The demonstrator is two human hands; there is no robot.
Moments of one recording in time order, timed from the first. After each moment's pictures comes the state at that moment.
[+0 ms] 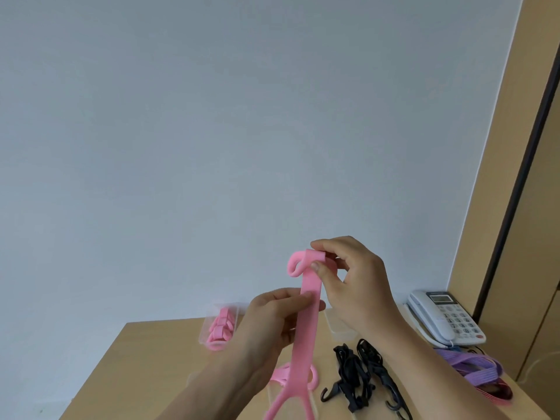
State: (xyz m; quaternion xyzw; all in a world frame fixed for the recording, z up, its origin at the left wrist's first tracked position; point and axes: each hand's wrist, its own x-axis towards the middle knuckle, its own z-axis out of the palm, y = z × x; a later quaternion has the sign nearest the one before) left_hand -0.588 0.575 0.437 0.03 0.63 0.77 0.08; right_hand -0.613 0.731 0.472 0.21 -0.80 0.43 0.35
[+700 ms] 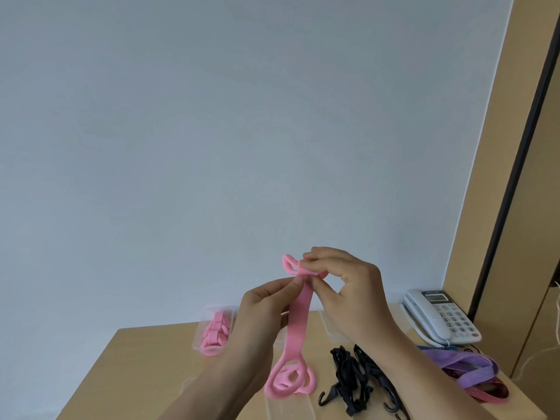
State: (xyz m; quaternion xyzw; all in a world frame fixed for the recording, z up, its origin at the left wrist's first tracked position) left_hand -0.593 0.580 0.446 0.05 0.64 0.76 -0.01; right_hand -0.622 0.732 0.456 0.26 -0.77 0.43 0.39
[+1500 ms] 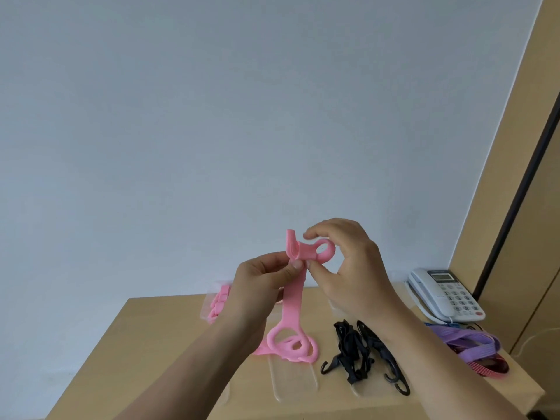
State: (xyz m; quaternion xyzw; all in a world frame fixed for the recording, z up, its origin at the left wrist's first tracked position) left_hand -0.600 0.563 0.437 0.03 0.67 0.74 -0.02; right_hand -0.623 0.726 0.454 0.28 -0.80 0.38 0.36
